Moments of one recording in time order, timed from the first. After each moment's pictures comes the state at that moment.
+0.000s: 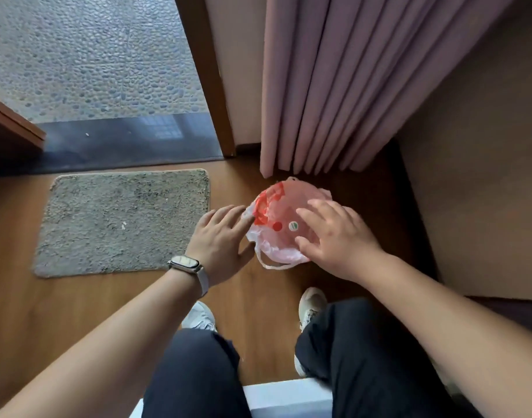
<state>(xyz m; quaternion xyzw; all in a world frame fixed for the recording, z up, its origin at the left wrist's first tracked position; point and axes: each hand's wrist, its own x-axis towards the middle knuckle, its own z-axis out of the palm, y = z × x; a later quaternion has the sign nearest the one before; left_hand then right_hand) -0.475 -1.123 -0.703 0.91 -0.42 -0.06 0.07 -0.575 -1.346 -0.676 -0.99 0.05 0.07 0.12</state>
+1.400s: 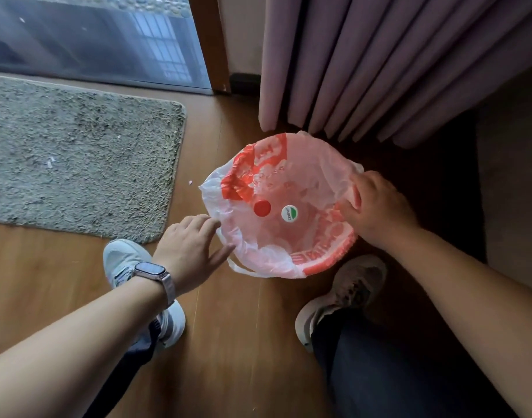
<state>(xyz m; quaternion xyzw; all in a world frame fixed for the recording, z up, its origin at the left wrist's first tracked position) -0.472 -1.152 -0.991 0.95 -0.28 -0.13 0.07 -0.506 -1.492 -0.951 -0.98 0.11 0.12 0.09</state>
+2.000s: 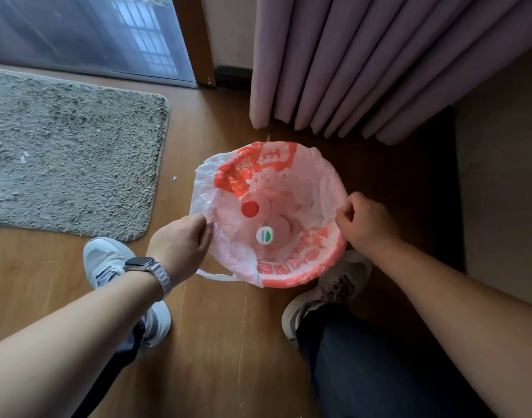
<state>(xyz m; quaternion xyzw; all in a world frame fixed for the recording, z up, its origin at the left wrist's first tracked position) -0.471 -1.170 -0.997 0.96 -0.20 -0.12 0.18 -0.531 -1.498 -0.964 -0.95 0.21 0.14 0.19</state>
